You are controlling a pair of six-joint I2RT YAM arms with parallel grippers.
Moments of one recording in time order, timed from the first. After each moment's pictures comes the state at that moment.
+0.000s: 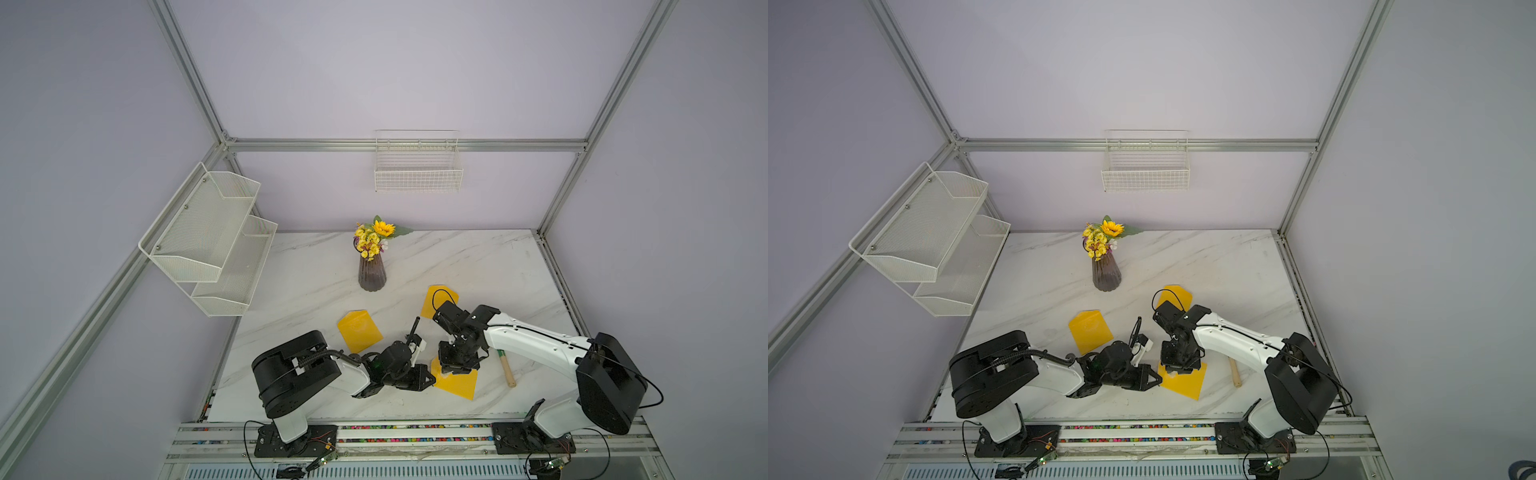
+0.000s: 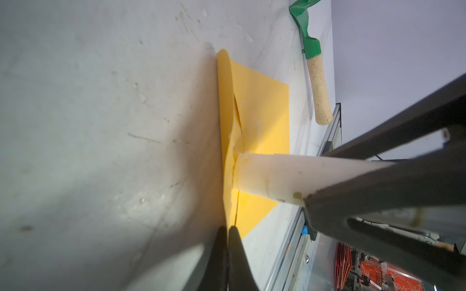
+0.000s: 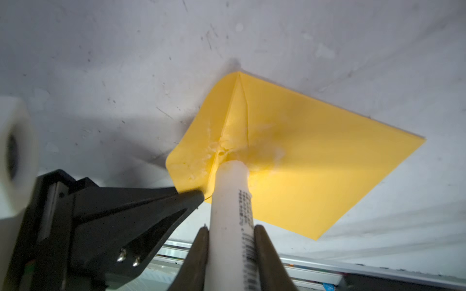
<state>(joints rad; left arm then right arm) -1.02 1.73 0.52 0.56 0.34 -0.96 0.74 1.51 0.96 -0.95 -0.18 0.83</state>
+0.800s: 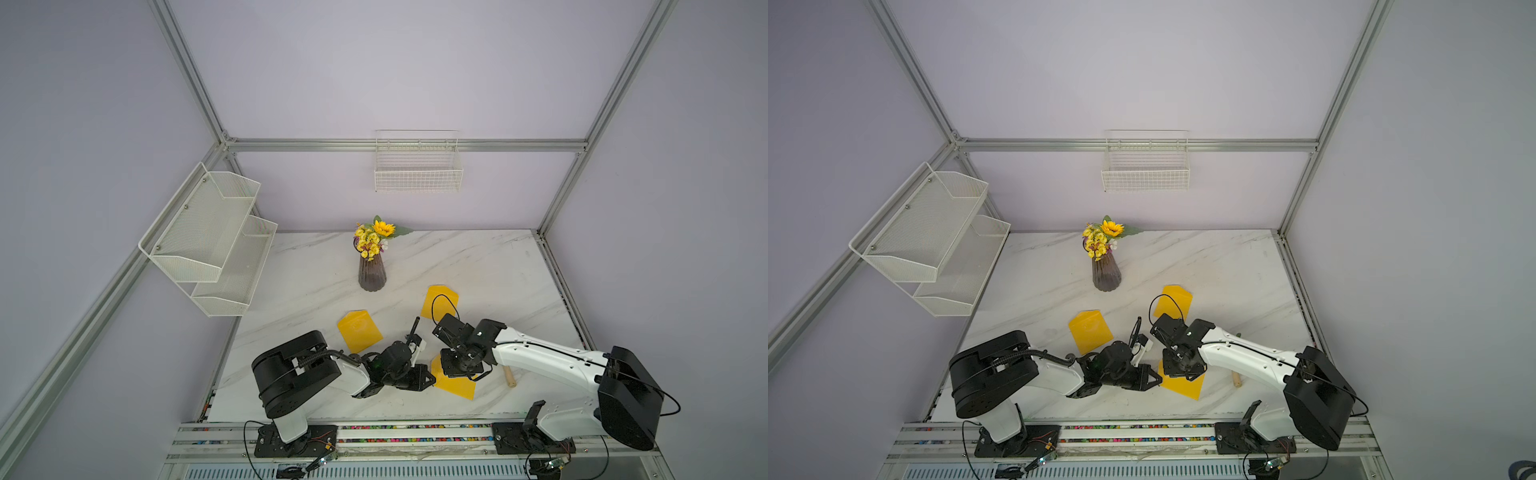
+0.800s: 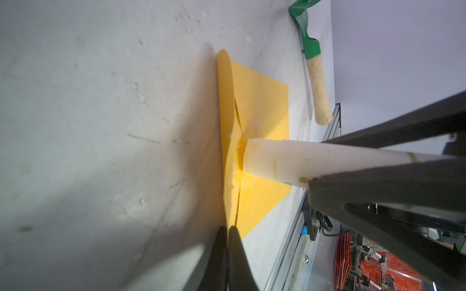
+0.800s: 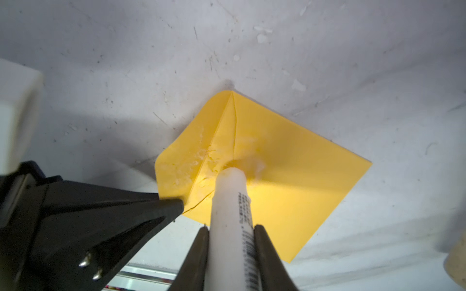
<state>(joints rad) -1.02 1.73 0.52 0.56 0.34 -0.96 0.87 1.38 0.85 -0.87 0.04 0.82</state>
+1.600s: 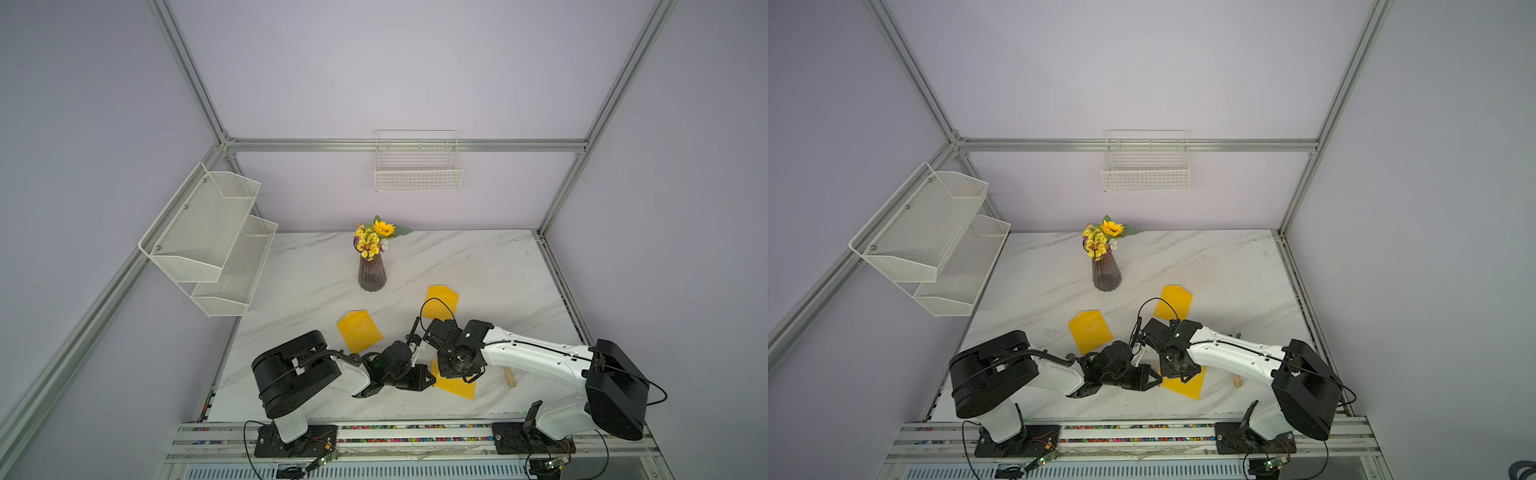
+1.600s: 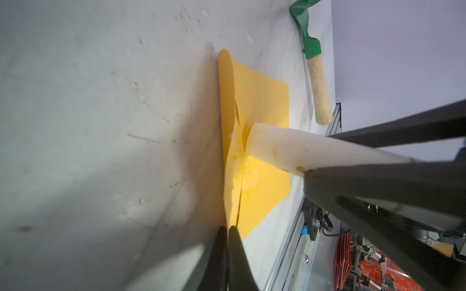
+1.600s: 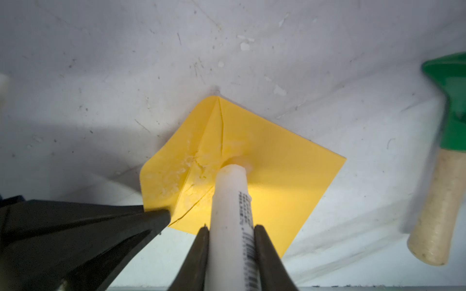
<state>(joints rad) -1.02 1.73 0.52 0.55 0.34 -0.96 0.93 1.46 0.93 -0.93 0.11 0.87</state>
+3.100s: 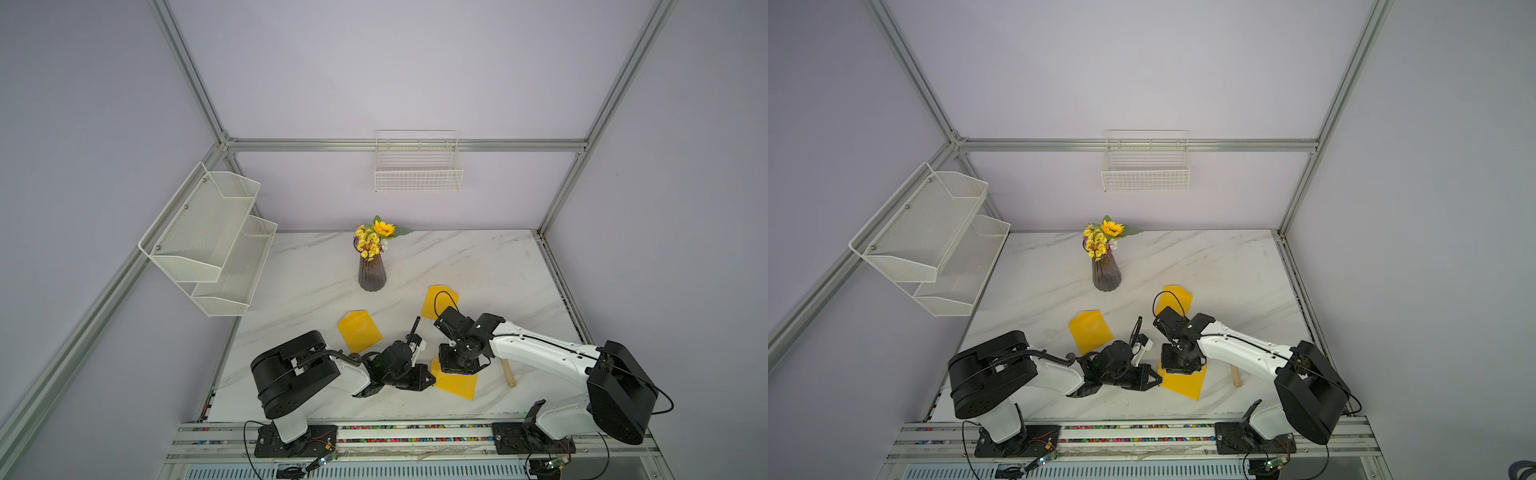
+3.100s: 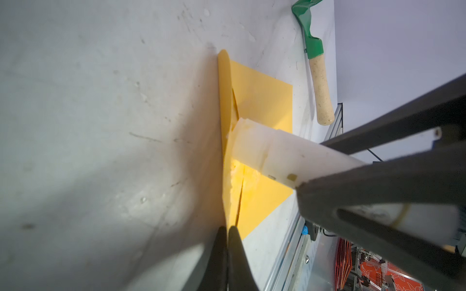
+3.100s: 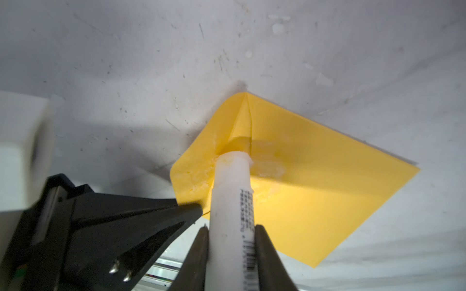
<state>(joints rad) -1.02 1.72 0.53 0.53 0.34 -0.96 0.79 1.43 0.88 -0.83 -0.13 0.84</state>
